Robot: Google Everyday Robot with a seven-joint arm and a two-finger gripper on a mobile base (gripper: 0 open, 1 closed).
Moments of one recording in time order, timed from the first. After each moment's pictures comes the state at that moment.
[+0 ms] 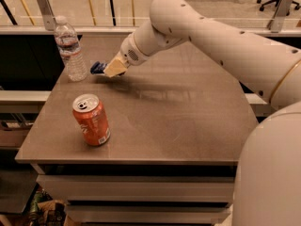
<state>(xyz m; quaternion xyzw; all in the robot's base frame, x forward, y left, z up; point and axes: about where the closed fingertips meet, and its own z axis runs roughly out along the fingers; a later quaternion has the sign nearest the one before) 0.679 0.109 0.858 -0.53 0.74 0.22 0.34</state>
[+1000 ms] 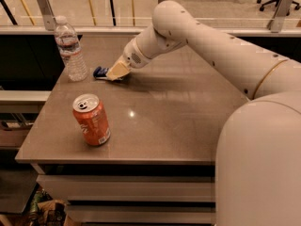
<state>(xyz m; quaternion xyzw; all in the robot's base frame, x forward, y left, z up) 0.698 0.109 0.829 -0.54 0.74 0.25 0.32</state>
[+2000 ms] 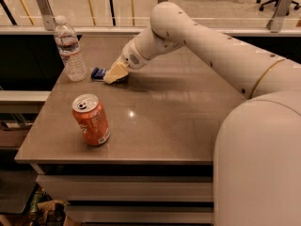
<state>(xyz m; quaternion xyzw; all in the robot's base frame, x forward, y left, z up) 0.696 0.116 0.823 -0.54 0.74 0.26 0.32</state>
